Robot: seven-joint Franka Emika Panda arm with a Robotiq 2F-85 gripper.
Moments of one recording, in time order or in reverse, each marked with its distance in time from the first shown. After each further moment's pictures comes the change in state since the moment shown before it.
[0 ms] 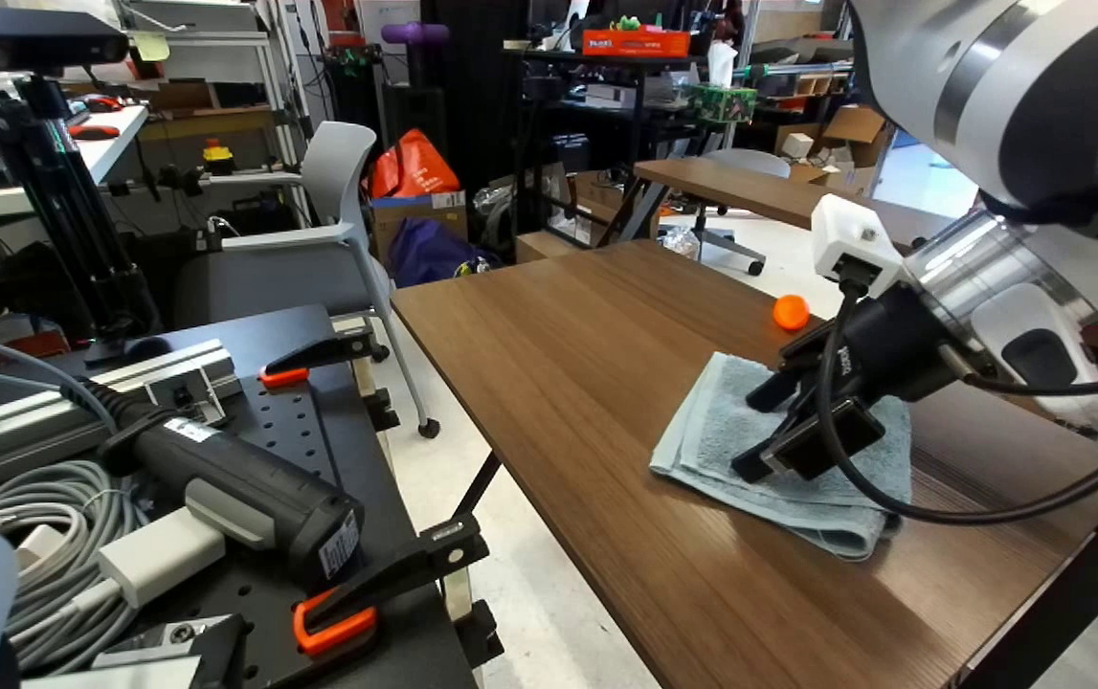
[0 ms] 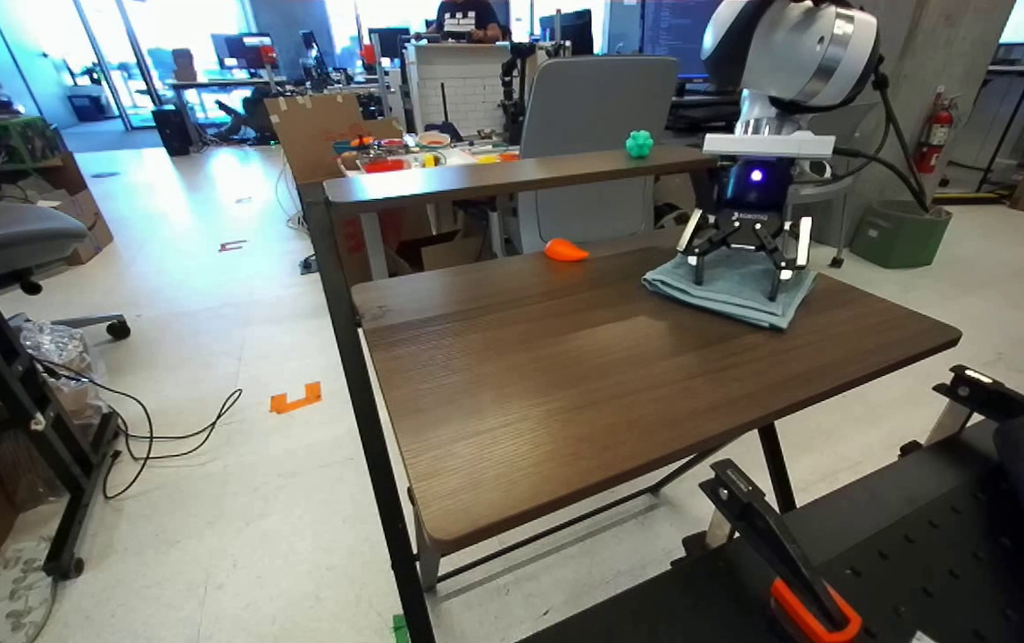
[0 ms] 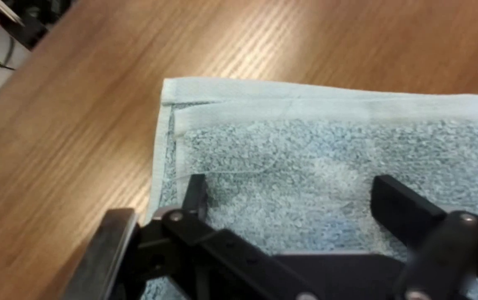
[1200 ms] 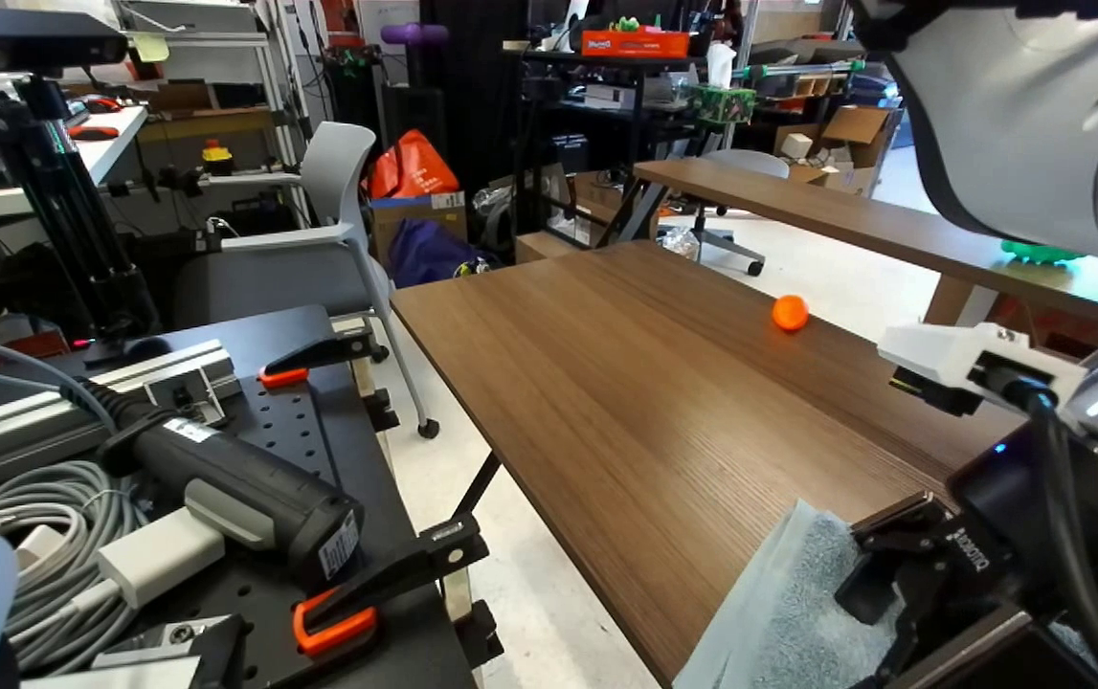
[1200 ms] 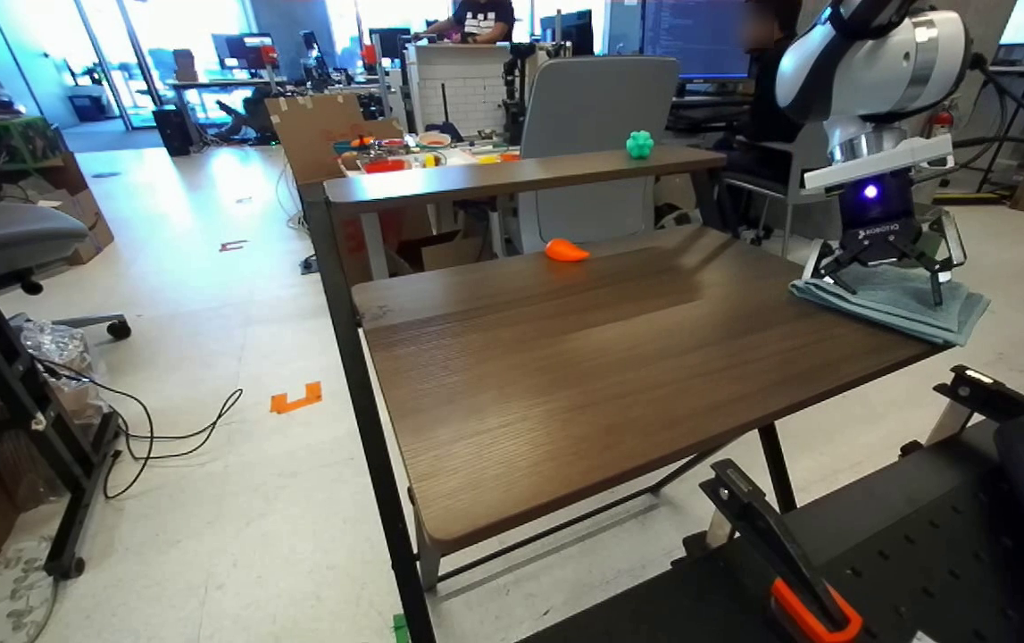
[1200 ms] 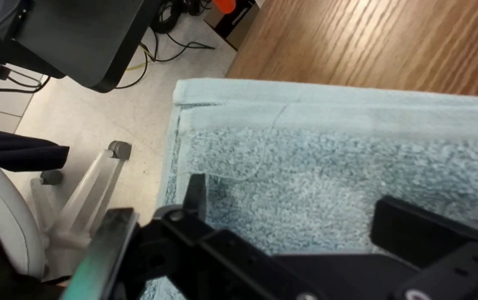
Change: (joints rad) arm 0.003 -0.014 -0.221 -0.085 -0.173 -0.049 0.068
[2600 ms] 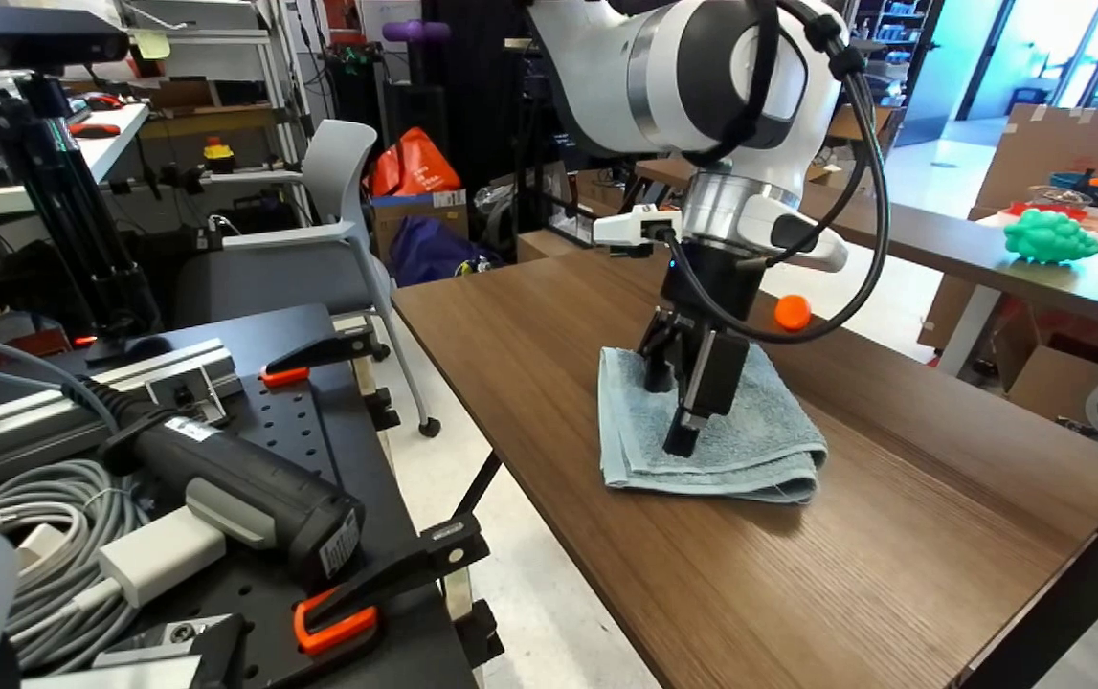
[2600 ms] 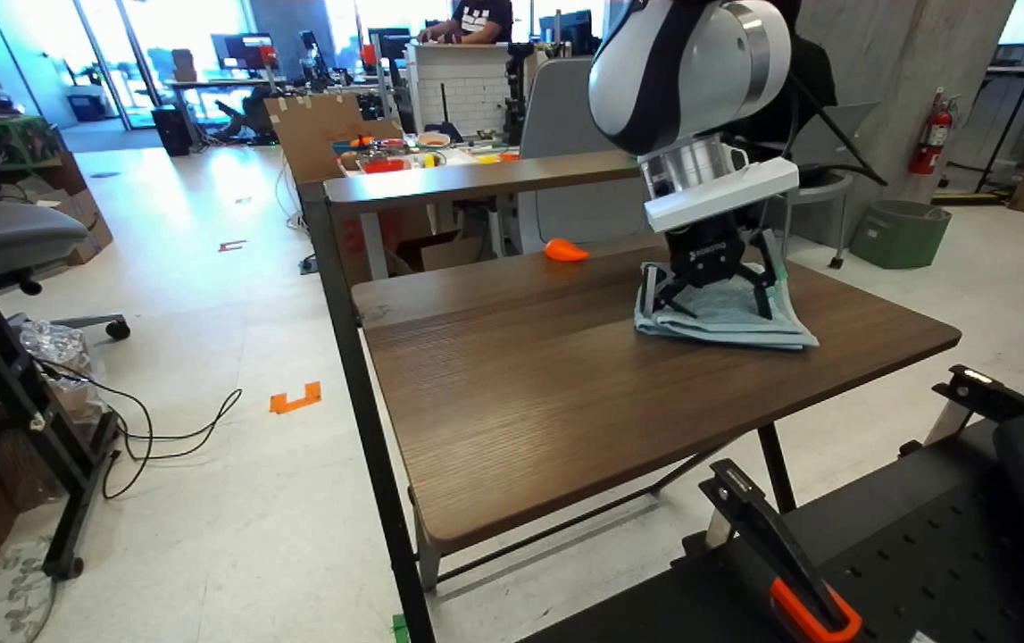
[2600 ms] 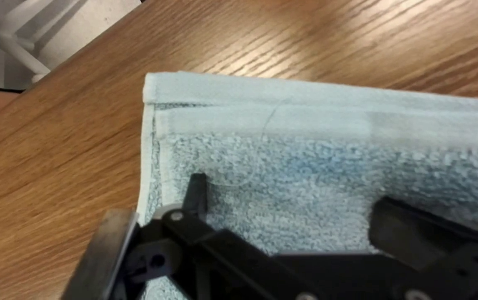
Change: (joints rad) arm 0.405 -0.246 0.077 -0.459 -0.216 0.471 -0.085
